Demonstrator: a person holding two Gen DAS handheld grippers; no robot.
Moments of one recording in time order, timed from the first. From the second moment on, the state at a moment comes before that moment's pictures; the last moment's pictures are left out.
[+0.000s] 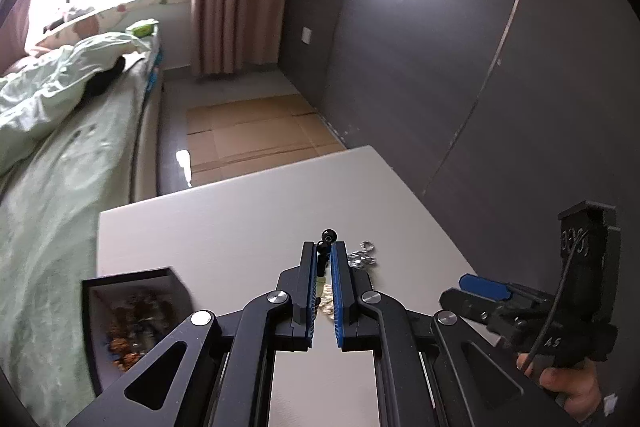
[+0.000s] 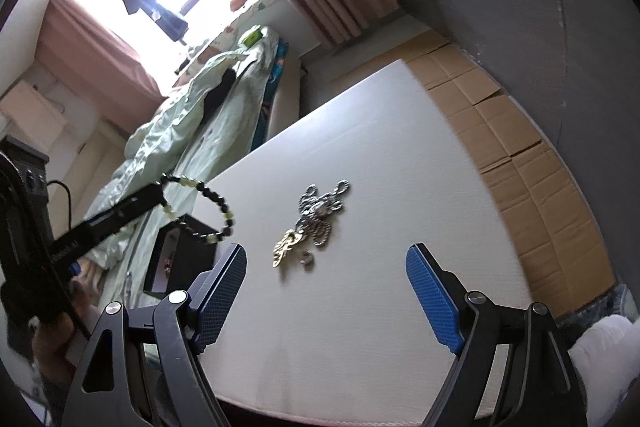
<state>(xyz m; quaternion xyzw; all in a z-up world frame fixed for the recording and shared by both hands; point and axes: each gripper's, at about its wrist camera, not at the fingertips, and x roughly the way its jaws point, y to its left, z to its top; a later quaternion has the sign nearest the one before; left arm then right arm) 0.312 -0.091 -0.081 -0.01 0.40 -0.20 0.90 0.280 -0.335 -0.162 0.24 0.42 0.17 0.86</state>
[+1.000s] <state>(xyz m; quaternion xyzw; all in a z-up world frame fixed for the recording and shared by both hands) 0.296 0.017 -0.080 -0.10 0.38 -0.15 0.91 0.325 -0.235 -0.195 0.15 0.48 0.22 0.84</state>
